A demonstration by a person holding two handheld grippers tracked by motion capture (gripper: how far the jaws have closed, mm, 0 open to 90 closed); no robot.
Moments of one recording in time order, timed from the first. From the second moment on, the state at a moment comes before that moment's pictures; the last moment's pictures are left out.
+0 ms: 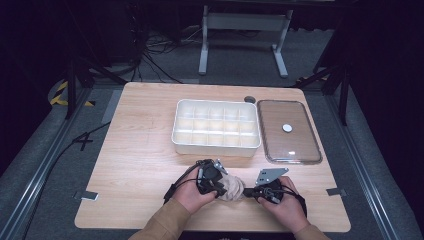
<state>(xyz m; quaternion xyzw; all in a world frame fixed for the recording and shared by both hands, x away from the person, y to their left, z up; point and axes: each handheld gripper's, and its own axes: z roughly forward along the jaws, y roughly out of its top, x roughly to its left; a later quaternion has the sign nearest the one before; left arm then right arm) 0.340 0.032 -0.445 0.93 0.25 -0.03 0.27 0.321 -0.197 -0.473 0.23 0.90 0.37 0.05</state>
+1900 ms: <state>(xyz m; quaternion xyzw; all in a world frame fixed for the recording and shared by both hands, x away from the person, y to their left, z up) 0.336 0.043 -0.444 0.91 0.28 -0.03 0.29 0.326 -0.201 -0.471 0.21 0.89 0.39 0.07</state>
